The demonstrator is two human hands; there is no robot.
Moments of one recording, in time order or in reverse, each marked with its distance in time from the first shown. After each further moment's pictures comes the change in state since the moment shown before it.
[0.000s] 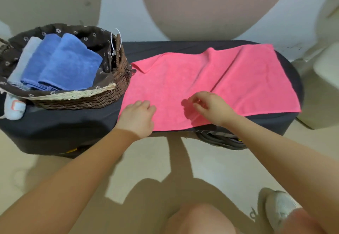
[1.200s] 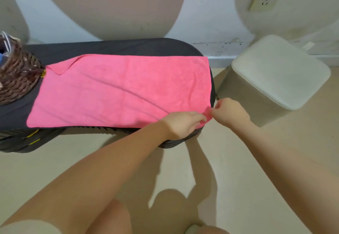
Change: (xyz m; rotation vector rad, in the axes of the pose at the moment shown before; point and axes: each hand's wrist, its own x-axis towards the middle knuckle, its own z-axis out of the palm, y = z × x) left_hand 0.163 0.385 -0.022 -0.442 -0.258 0.294; right_hand -0.141 0.276 -0.163 -0.003 -0.049 0.637
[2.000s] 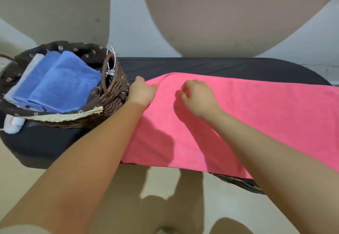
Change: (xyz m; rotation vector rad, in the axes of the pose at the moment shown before) left_hand -0.150 -0.349 -0.148 -0.449 0.755 -0.950; right_hand 0.059 -0.370 0.151 -0.038 0.176 -0.633
